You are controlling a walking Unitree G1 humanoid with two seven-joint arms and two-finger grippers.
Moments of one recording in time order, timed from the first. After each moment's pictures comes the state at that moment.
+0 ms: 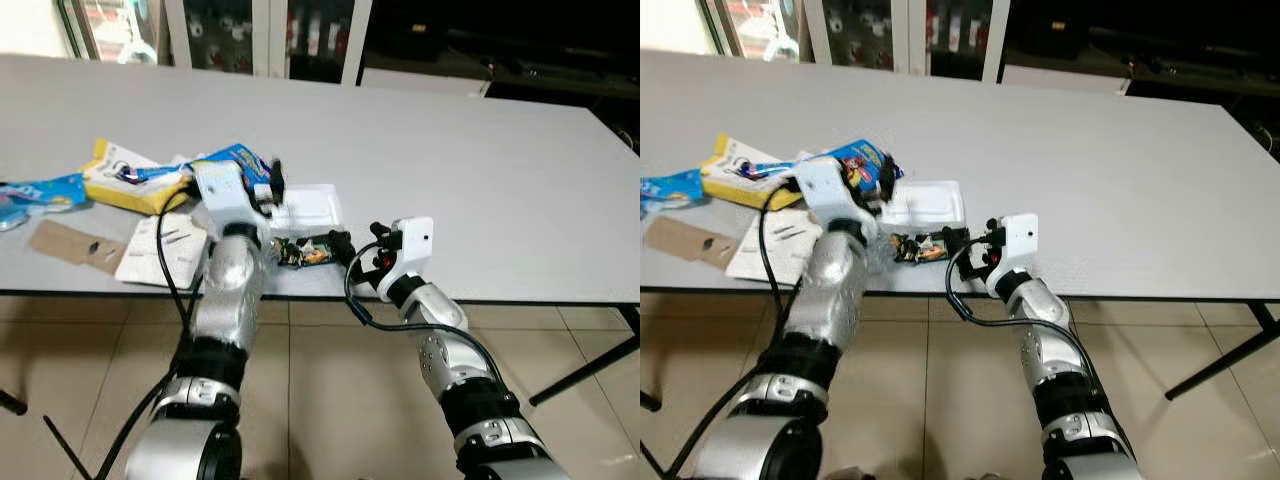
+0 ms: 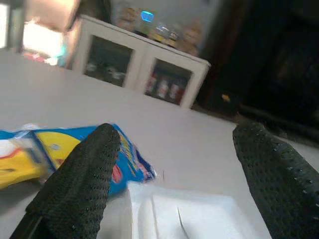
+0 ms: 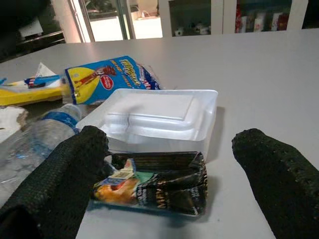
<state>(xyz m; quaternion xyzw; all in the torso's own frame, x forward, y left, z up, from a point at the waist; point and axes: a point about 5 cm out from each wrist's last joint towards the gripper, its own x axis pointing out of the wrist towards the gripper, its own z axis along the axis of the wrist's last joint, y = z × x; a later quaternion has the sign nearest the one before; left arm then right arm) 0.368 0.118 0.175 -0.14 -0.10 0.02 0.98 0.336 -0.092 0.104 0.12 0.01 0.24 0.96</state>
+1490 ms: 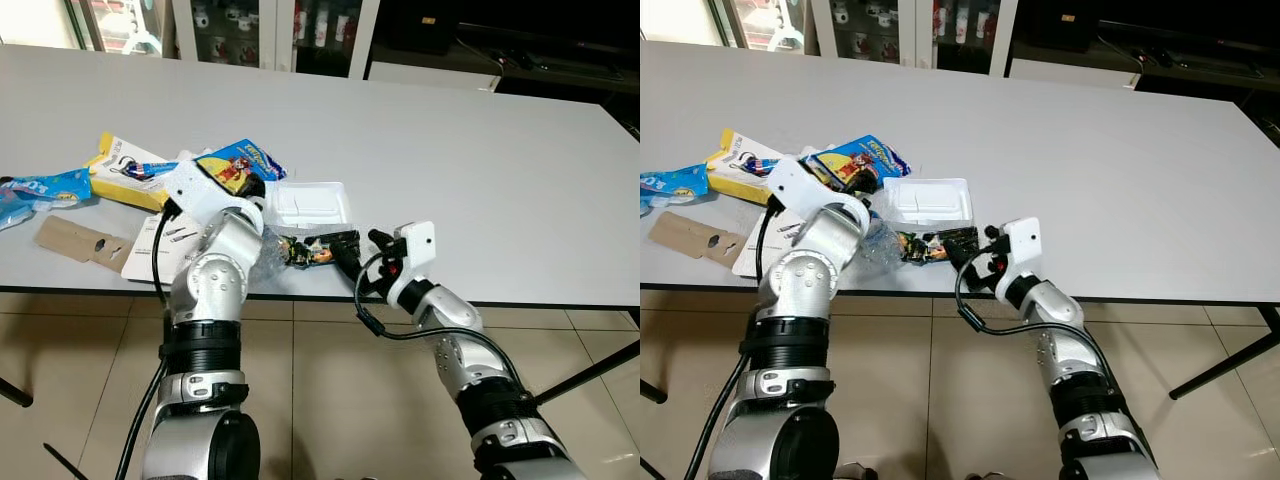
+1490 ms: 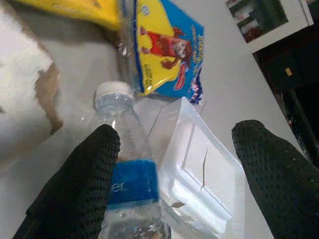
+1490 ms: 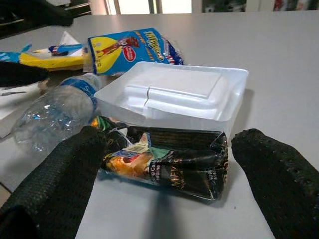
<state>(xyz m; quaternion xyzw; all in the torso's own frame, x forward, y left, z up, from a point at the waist) 0.362 0.120 0.186 -0.40 0.14 0.13 0.89 0.333 -0.106 0.100 0.09 0.03 0.31 0.95</state>
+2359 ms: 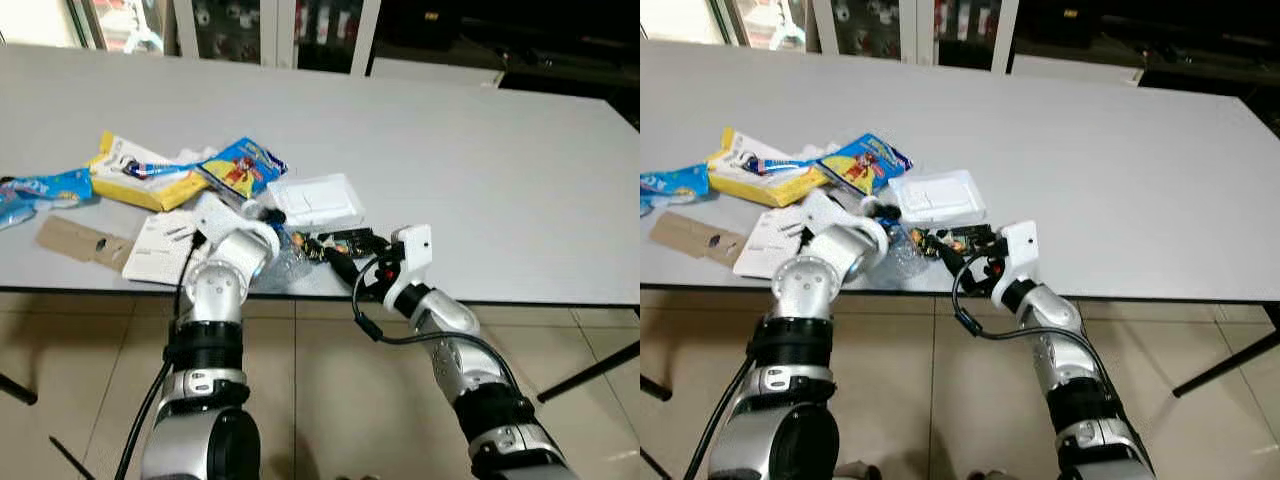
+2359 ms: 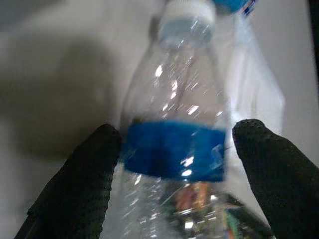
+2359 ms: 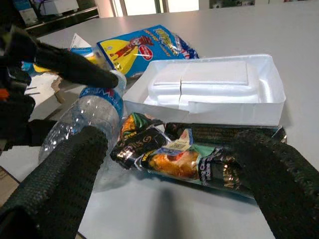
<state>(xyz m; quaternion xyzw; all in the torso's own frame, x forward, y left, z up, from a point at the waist) 0.360 0.103 0.154 -0.46 0.27 0.12 0.84 0.327 -0.099 0.097 0.11 0.04 0.32 0.94</state>
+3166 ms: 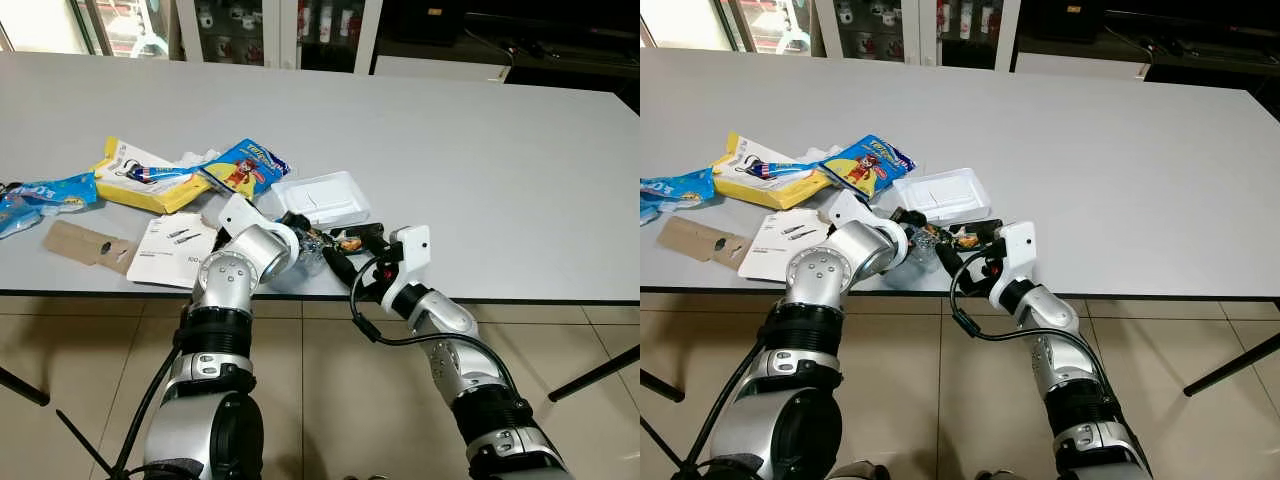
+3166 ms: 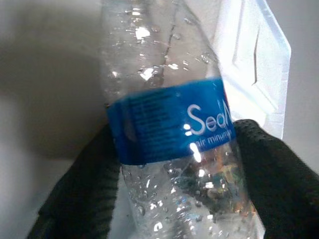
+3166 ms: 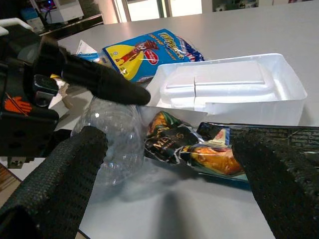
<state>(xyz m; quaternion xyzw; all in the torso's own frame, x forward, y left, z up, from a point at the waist) 0.364 0.083 0.151 -0.44 0.33 0.07 0.83 0.326 -0.096 0.098 0.11 0.03 0.32 0.94</state>
